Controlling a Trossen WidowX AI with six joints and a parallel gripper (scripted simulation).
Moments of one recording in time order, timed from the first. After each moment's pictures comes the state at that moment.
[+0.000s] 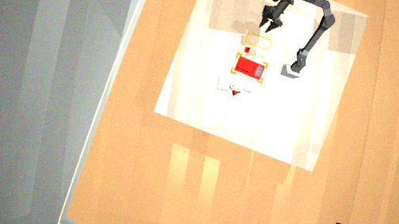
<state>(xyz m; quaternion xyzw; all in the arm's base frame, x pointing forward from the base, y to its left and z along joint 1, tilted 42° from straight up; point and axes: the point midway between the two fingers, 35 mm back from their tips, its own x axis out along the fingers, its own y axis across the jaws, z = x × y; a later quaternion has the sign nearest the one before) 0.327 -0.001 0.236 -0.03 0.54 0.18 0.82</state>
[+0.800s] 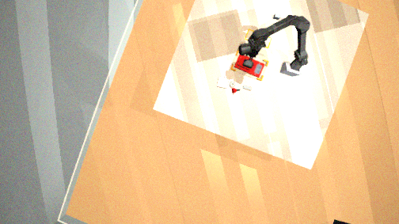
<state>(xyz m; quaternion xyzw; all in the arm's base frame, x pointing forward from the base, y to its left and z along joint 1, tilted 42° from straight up) 0.345 0.079 0.026 -0.17 0.67 -0.24 0.68</state>
